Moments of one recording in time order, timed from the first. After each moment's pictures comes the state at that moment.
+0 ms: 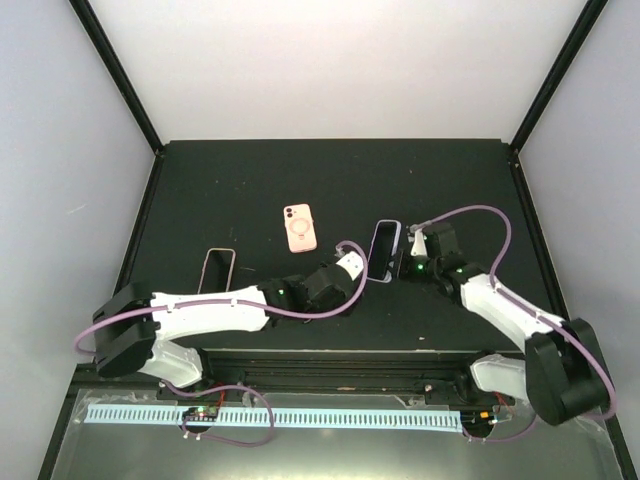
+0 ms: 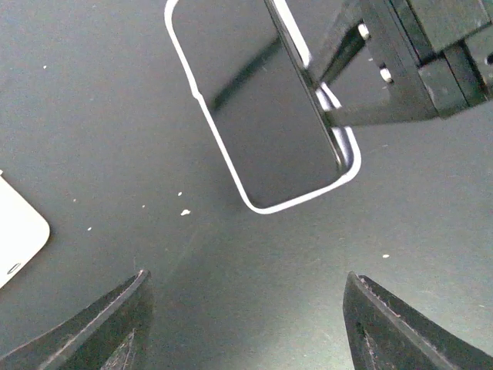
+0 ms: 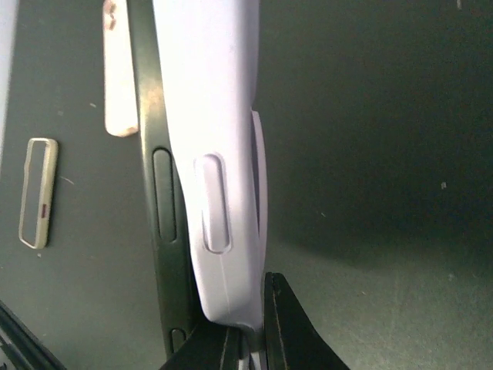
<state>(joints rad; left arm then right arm) -1.17 1.40 0.88 -0.17 -0.38 -0.31 0.38 1.17 0.58 -0.17 -0.38 0.59</state>
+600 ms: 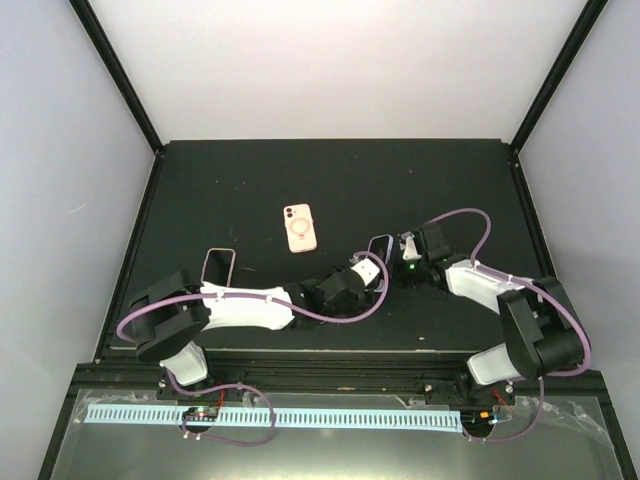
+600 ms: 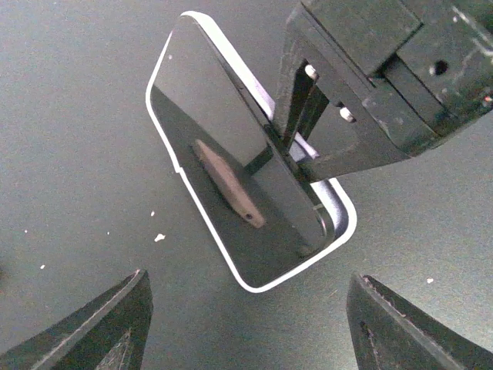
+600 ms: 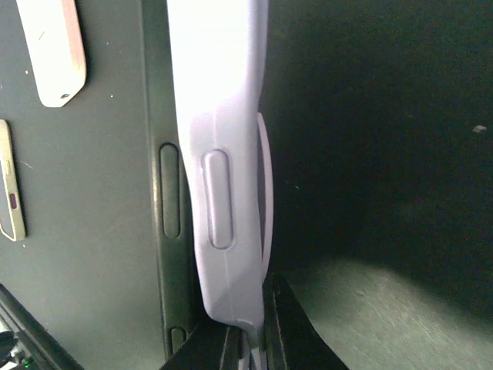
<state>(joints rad) -1.16 1.63 0.86 0.06 -0.40 -0.20 0.37 1.43 0.60 -0.16 -0.45 0.66</state>
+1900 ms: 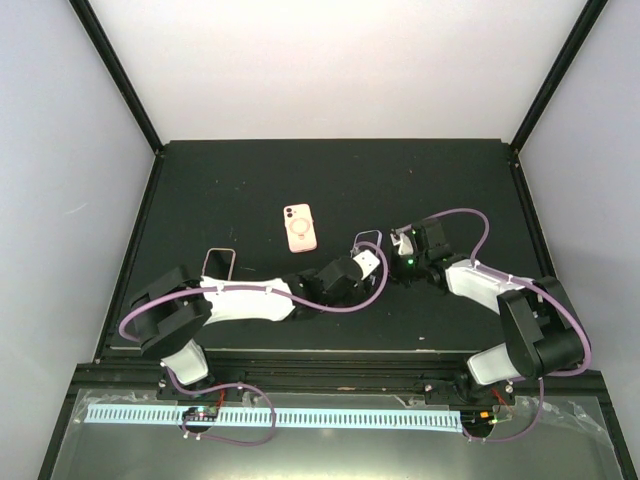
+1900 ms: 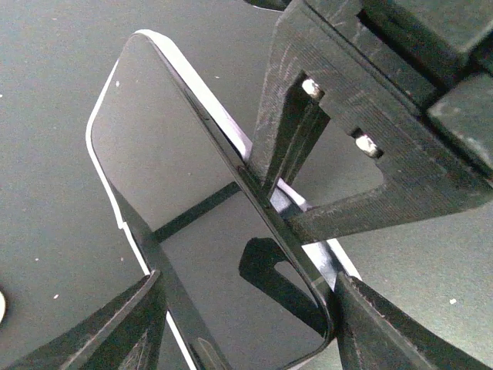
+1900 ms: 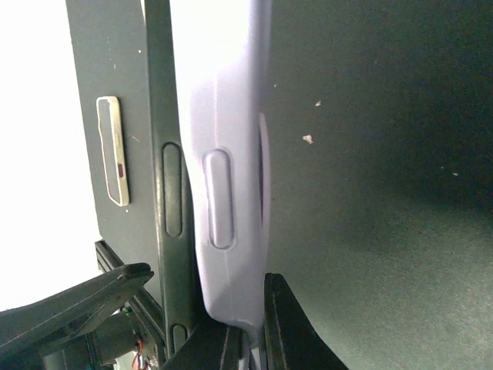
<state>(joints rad) -1.09 1.64 0.88 0.09 -0.31 -0.13 0.37 1.44 0.62 -0.06 -0.68 0.76</state>
